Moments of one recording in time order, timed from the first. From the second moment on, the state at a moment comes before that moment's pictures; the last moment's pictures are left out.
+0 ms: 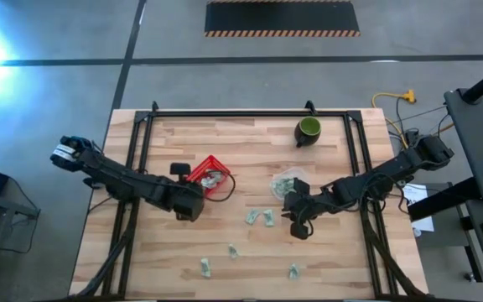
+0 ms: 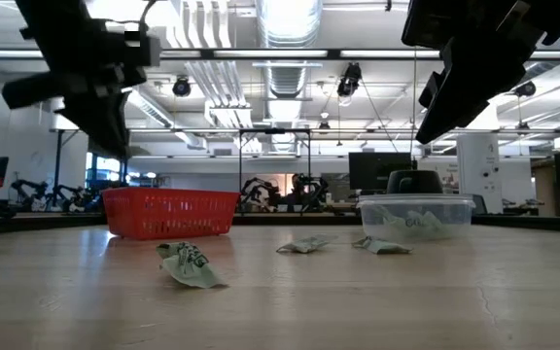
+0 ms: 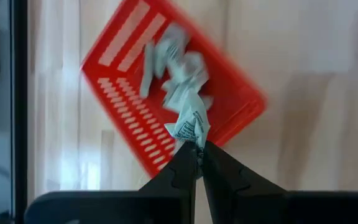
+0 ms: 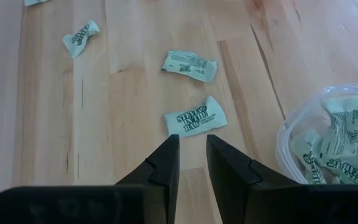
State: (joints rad) left arm -0.35 1.36 0.94 -0.96 -0.52 -0.33; right arm 0.38 1.38 0.80 -0.32 0.21 0.54
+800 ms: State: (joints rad) left arm -0.25 1.36 0.91 -0.80 -0.65 -0.28; right arm 0.38 1.49 0.79 -0.22 0.21 0.58
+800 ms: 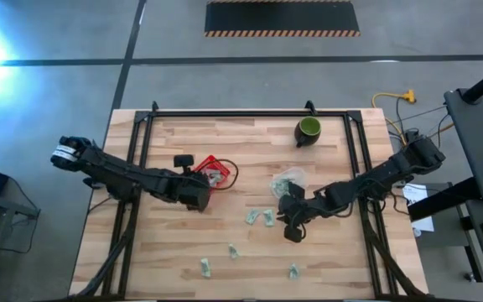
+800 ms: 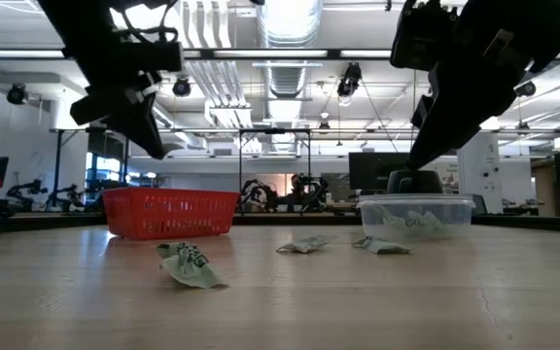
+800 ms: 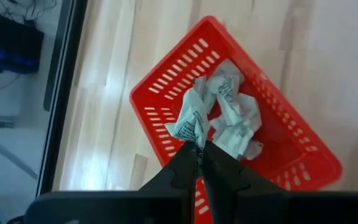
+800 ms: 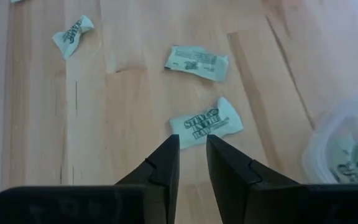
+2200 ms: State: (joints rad) left arm -0.27 1.35 1.19 -0.79 -0.50 -0.35; right arm 0.36 1.54 0.79 -0.11 0.10 0.37
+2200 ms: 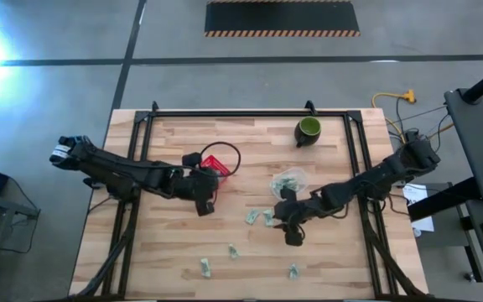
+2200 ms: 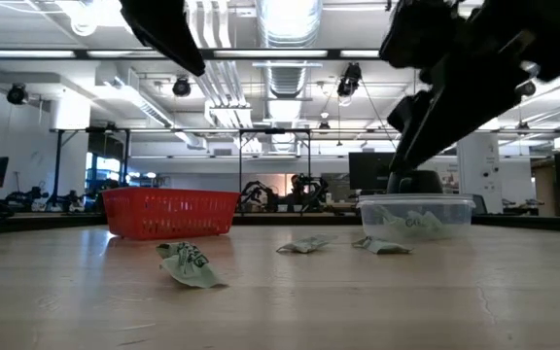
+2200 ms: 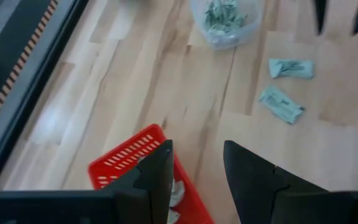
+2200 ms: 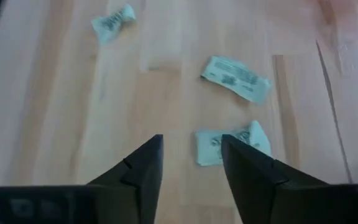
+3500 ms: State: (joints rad) left arm -0.37 1.35 1.17 -0.78 -0.50 -0.49; right arm 0.29 1.81 0.91 -0.17 0.08 0.42
